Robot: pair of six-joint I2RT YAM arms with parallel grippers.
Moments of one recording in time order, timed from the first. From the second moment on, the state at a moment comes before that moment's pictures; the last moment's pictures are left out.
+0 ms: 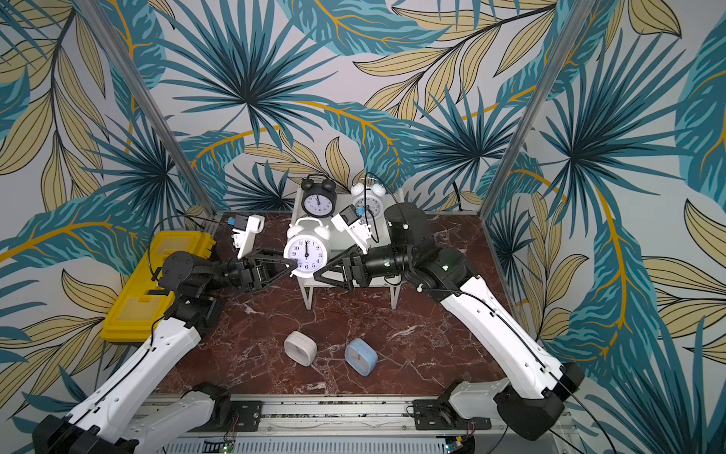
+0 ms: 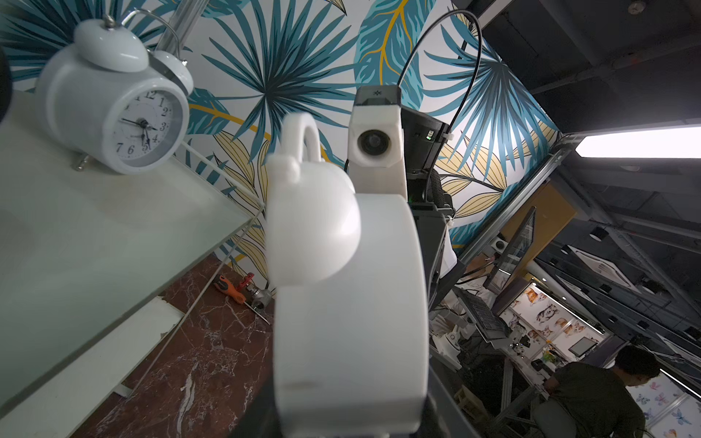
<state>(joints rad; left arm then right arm) -0.30 1.01 0.87 0.59 1.13 -1.09 0.66 1.32 1.60 -0.70 -0.80 0.34</state>
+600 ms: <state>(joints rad) -0.30 1.01 0.87 0.62 1.15 -1.12 0.64 1.35 1.66 -0.73 -0.80 0.33</state>
